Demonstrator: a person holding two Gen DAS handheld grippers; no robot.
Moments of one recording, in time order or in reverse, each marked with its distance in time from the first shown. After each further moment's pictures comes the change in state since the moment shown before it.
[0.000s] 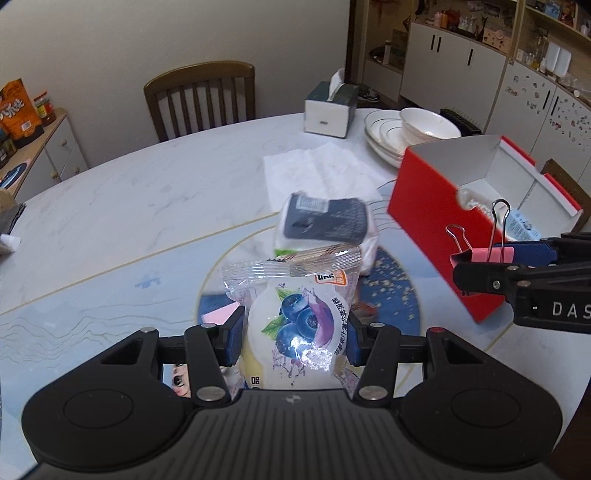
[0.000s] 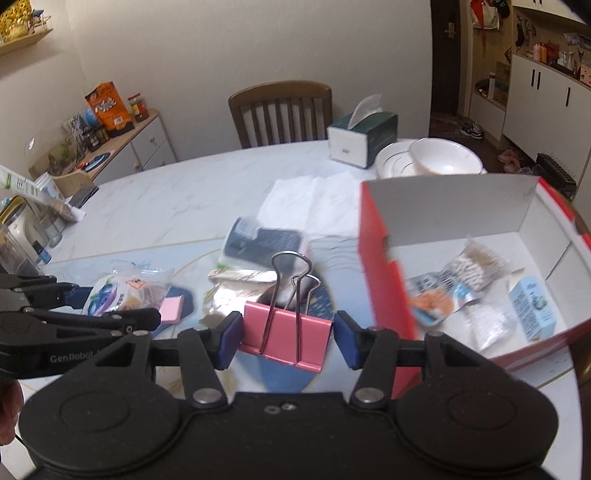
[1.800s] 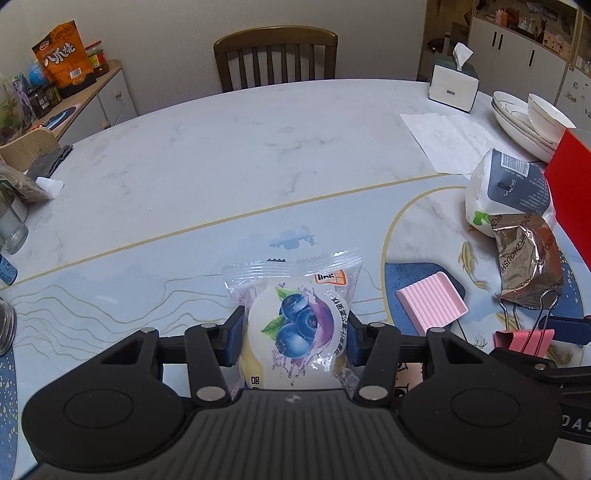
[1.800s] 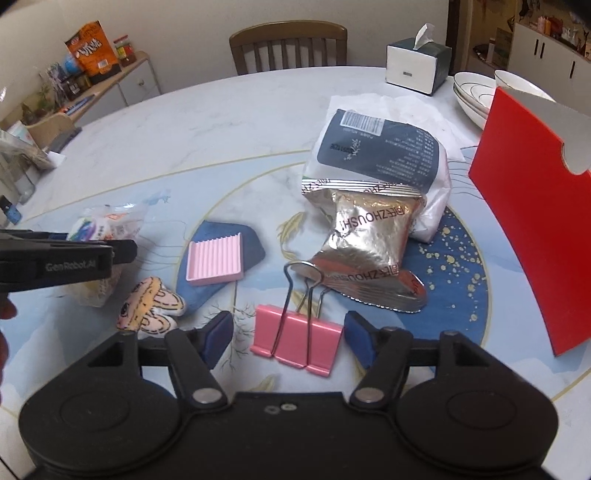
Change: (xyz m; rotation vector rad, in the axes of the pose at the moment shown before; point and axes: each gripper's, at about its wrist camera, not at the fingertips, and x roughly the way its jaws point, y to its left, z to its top) left arm 0.079 0.155 -0.040 -0.094 0.050 0.123; right arm 0.126 0.123 -0.046 0.024 0.146 -0.089
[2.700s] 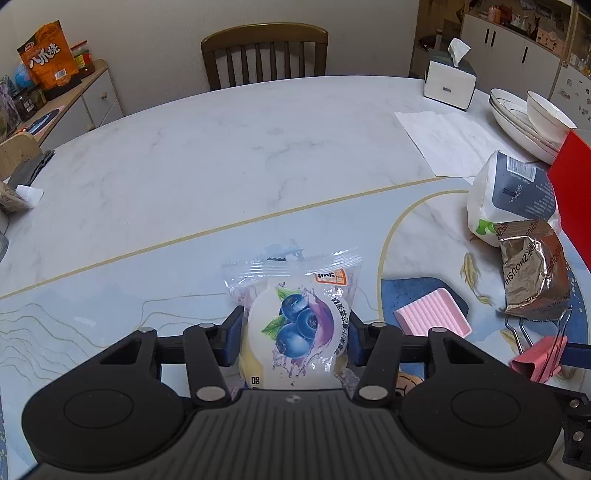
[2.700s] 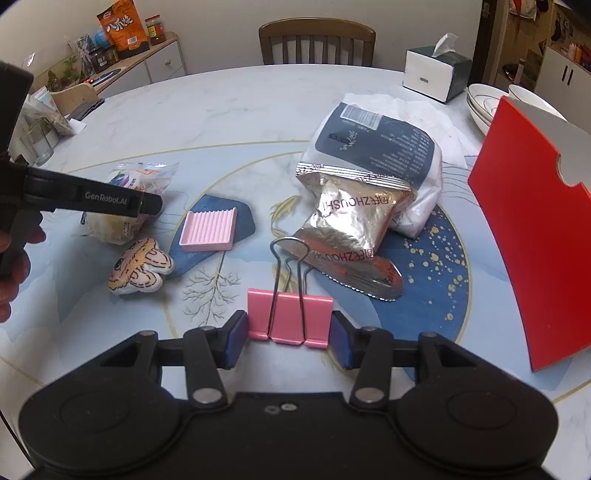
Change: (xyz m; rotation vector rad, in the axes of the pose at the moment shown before) left arm 0.020 -0.002 0.012 0.016 0.009 -0.030; right arm -0.014 -0.020 -0.011 -0.120 0.016 0.047
